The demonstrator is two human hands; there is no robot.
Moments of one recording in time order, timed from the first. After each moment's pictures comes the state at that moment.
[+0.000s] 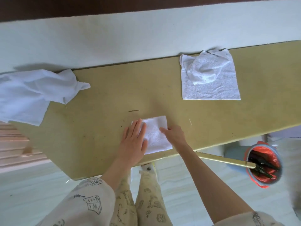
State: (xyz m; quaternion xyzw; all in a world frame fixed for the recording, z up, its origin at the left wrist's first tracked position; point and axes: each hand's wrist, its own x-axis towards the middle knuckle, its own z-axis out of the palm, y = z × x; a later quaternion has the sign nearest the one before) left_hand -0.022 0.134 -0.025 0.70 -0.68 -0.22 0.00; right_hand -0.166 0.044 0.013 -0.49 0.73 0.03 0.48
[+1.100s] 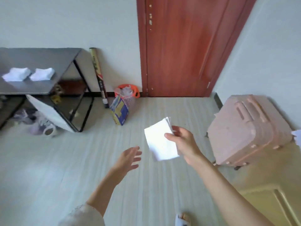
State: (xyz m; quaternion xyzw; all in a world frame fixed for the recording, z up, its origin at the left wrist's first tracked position) left_hand -0.204 0.824 0.180 0.62 0.34 -0.07 0.70; right_hand -0.087 0.662 0.231 -0.73 -0.03 0.26 0.63
